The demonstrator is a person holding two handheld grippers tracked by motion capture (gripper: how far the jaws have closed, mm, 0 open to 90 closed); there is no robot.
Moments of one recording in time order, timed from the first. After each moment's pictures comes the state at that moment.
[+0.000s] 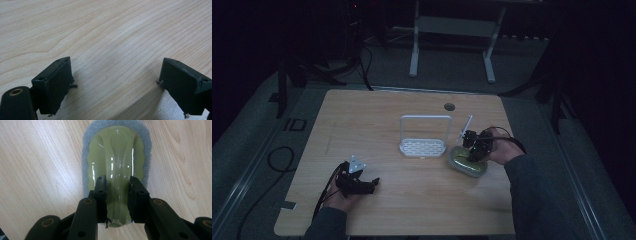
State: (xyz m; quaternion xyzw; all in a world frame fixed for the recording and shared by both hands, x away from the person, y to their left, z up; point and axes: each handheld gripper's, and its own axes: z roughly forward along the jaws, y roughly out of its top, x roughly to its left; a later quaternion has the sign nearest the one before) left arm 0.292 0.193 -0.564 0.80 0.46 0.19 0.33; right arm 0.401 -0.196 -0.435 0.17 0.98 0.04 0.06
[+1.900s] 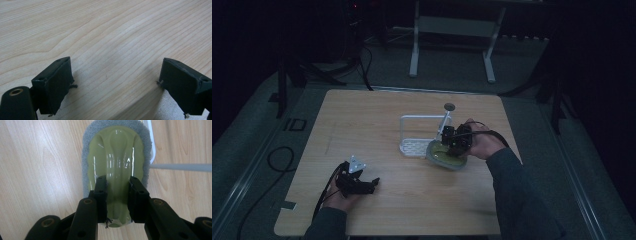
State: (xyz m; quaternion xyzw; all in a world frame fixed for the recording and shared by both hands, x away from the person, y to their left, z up) left arm 0.292 0.193 -0.564 0.80 0.46 0.19 0.33; right arm 0.392 -0.131 -0.408 0.09 0.99 0.07 0.09
